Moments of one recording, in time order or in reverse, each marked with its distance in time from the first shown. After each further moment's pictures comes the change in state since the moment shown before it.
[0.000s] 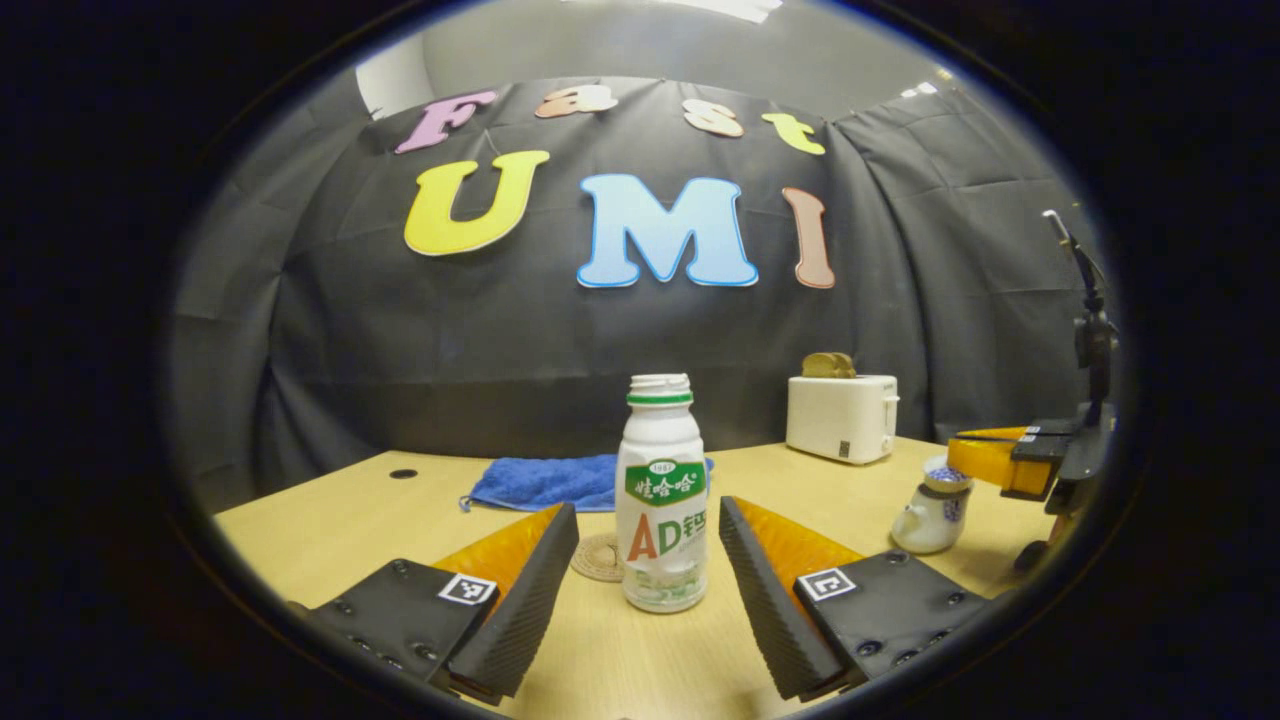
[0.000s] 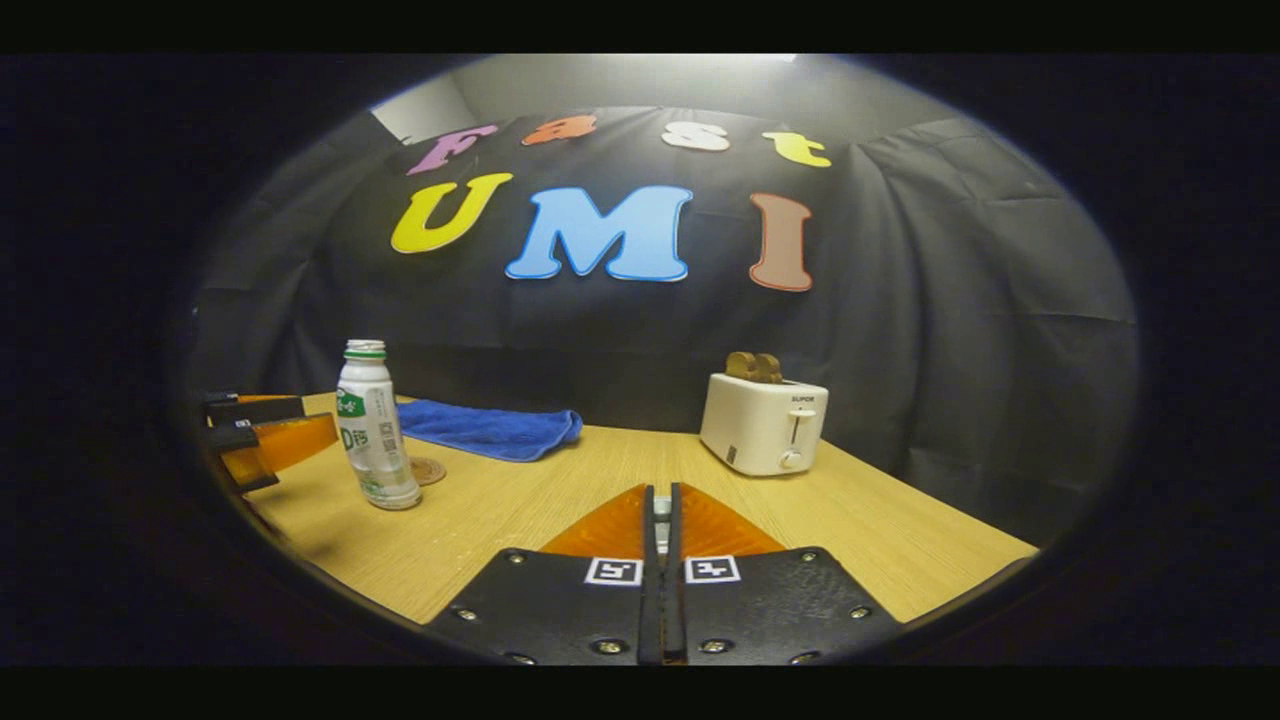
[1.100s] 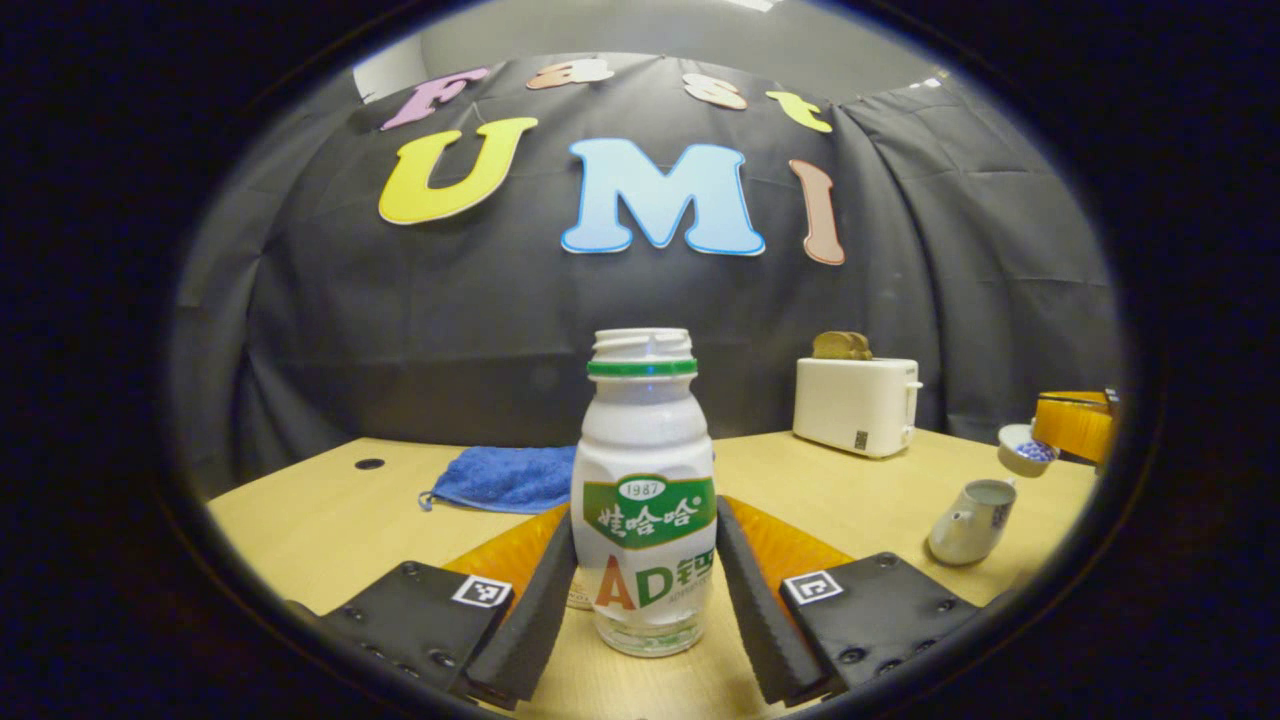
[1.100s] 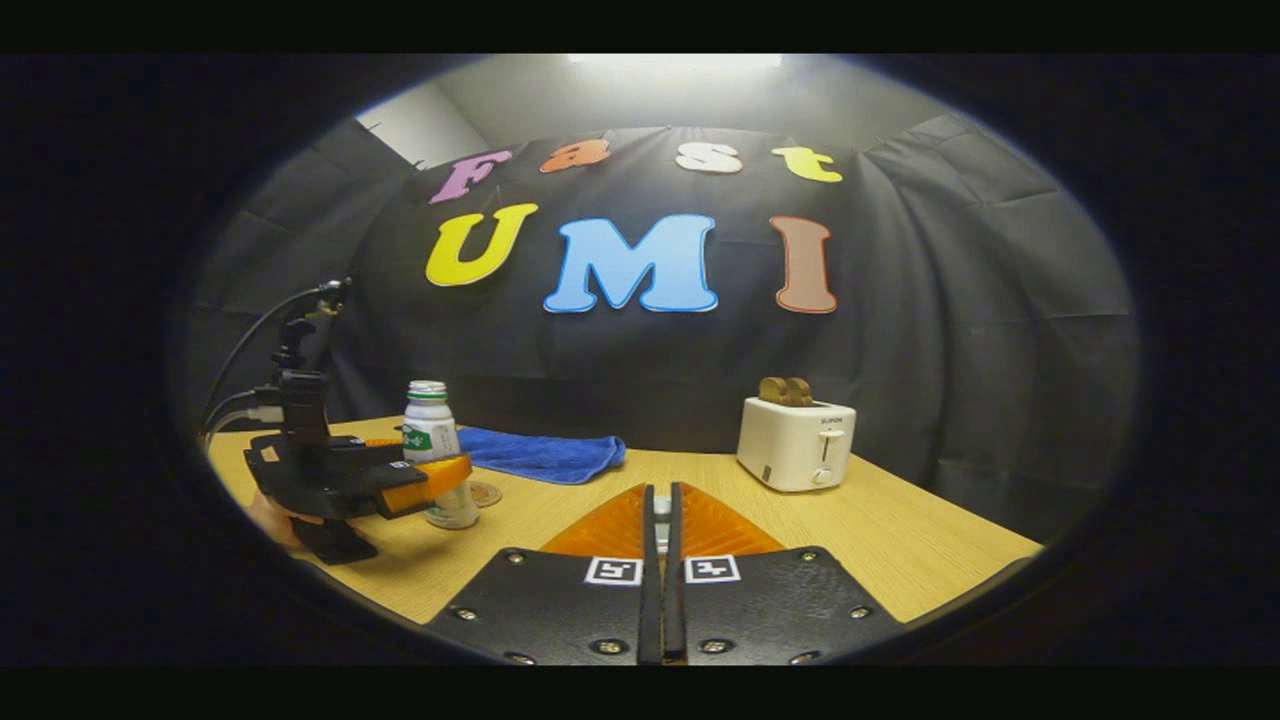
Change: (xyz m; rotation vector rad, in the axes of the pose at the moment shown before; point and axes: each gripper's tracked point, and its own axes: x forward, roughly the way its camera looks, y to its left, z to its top) left arm 0.070 -0.012 -0.020 0.011 0.057 -0.010; right arm -0.033 0.019 0.028 0.042 -0.077 0.103
